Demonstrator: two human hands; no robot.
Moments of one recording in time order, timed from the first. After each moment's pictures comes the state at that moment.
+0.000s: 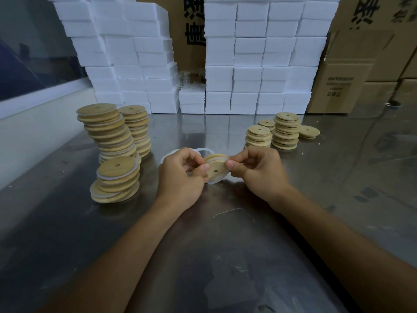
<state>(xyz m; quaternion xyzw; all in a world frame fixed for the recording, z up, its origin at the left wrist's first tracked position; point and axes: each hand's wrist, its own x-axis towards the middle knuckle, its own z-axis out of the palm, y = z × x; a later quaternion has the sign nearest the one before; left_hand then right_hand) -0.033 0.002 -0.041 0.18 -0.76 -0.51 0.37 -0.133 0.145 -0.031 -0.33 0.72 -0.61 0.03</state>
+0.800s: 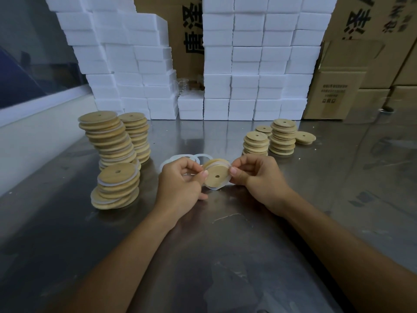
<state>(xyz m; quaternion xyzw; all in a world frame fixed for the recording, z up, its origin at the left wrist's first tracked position) -0.033 0.004 -0.039 0.20 -0.72 -0.57 0.33 -0.134 0.149 -0.029 -0.32 0.70 -0.64 0.10</state>
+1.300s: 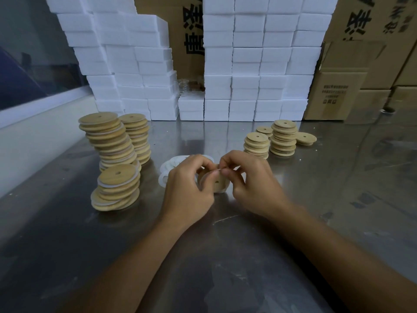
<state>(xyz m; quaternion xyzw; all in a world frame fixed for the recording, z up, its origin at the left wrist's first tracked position) -0.025 0.016 -0.034 0.04 -0.83 -0.32 0.45 -0.119 0.146 -0.020 -0.51 0.74 -0.42 -0.13</state>
